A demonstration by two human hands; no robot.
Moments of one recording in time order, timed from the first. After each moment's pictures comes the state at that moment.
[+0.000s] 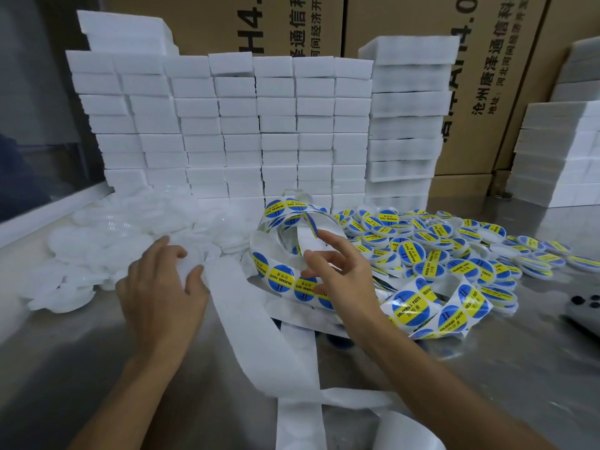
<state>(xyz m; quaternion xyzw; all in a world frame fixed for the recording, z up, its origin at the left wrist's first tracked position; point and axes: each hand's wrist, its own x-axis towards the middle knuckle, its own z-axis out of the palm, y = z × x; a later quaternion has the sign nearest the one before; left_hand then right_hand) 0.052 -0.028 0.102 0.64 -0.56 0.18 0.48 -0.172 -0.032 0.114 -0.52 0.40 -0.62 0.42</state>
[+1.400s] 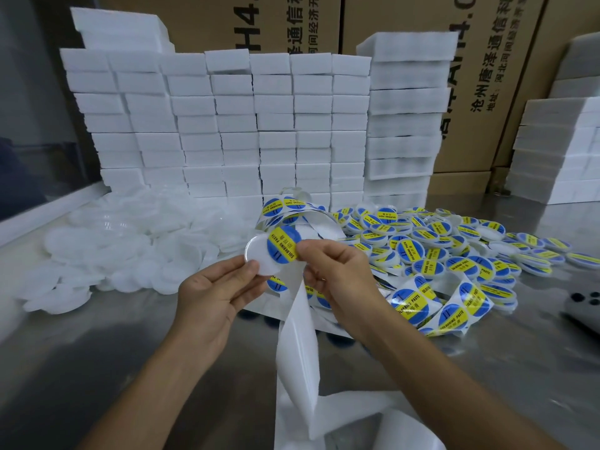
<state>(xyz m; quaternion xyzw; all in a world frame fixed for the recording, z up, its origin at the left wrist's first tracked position) 0.001 -0.018 0.116 0.34 -0.37 -0.55 0.67 -0.171 -0.024 0.132 -0.48 0.38 -0.59 0.53</state>
